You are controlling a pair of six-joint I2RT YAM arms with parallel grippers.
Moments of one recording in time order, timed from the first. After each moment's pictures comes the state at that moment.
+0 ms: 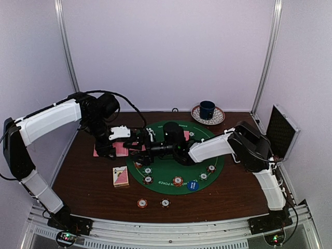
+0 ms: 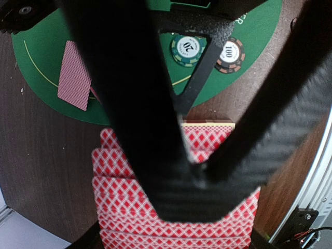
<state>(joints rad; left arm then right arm) -0.58 1.59 1.44 -1.20 0.07 0.79 0.92 2.30 1.50 0.73 -0.72 1.39</state>
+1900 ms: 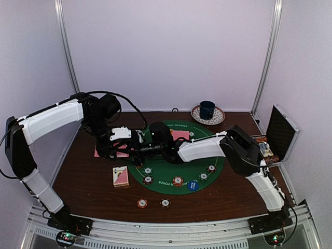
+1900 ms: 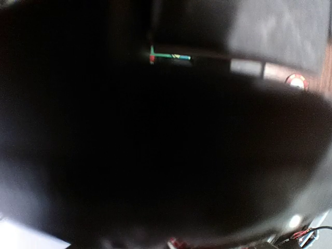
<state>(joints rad) -0.58 1.62 1.44 -1.21 0.07 0.79 0.96 2.42 1.75 0.53 -0.69 1.28</state>
